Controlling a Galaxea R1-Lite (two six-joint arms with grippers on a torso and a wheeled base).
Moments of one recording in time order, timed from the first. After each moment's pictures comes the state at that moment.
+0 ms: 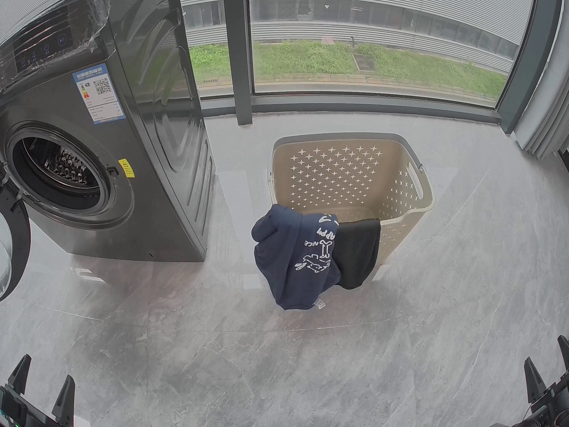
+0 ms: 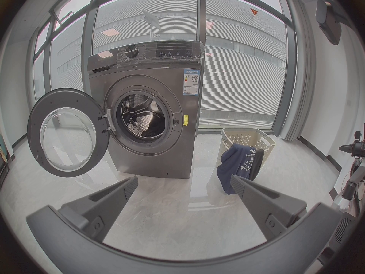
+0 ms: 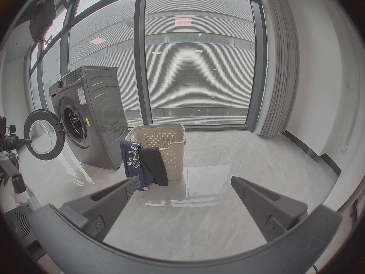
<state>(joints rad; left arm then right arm) 0.00 0.02 -0.02 0.00 0.02 -0.05 -0.01 0.02 -0.02 0.00 0.02 0.00</state>
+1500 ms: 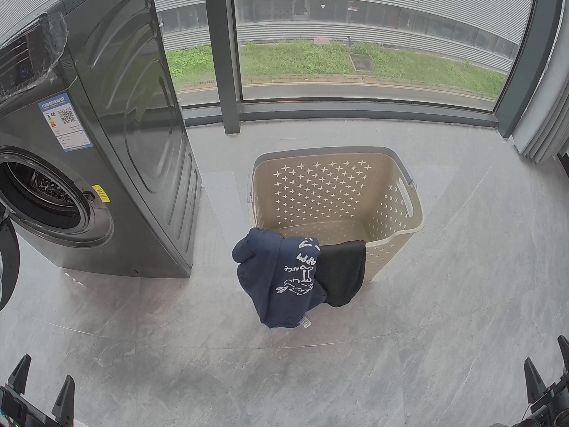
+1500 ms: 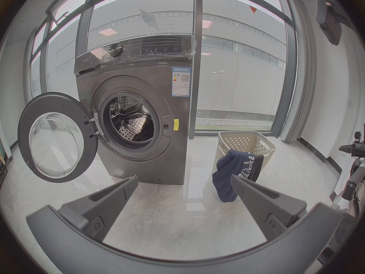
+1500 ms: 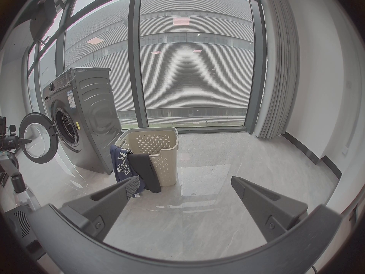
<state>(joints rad) 0.00 0.02 -0.02 0.00 0.02 -0.05 -0.01 0.02 -0.02 0.00 0.02 0.00</state>
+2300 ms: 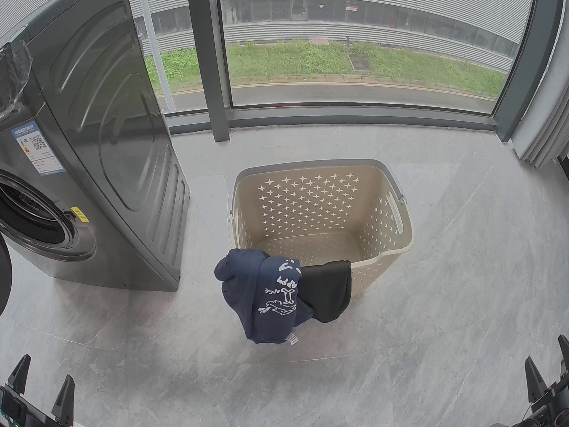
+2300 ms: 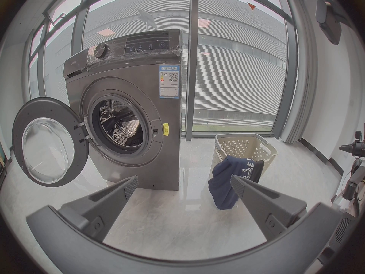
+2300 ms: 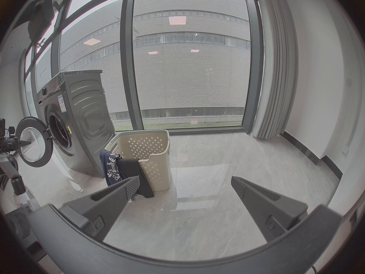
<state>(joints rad) 0.00 0.02 -0.02 0.00 0.02 -0.05 -0.01 0.02 -0.02 0.00 0.02 0.00</state>
